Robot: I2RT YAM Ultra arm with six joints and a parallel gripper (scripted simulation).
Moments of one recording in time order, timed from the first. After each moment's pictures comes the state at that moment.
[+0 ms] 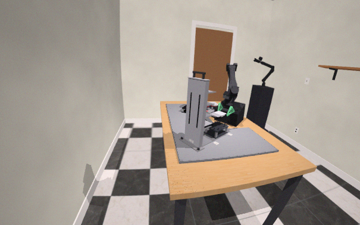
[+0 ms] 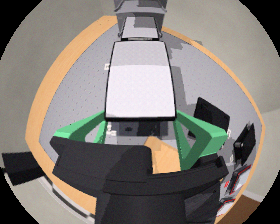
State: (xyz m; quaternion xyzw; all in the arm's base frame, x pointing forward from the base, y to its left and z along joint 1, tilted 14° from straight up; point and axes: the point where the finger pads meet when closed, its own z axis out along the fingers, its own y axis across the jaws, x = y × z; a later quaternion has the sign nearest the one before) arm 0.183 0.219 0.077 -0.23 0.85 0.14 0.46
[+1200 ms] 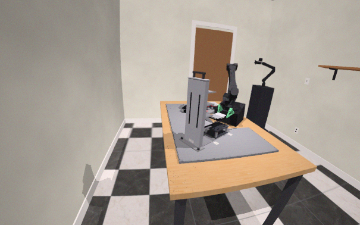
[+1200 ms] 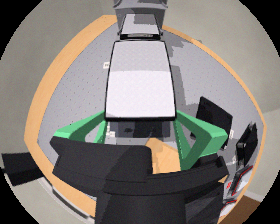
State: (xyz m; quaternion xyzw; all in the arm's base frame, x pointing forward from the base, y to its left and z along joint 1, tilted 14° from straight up) arm 0.186 0.222 0.064 -0.23 0.85 0.15 0.46
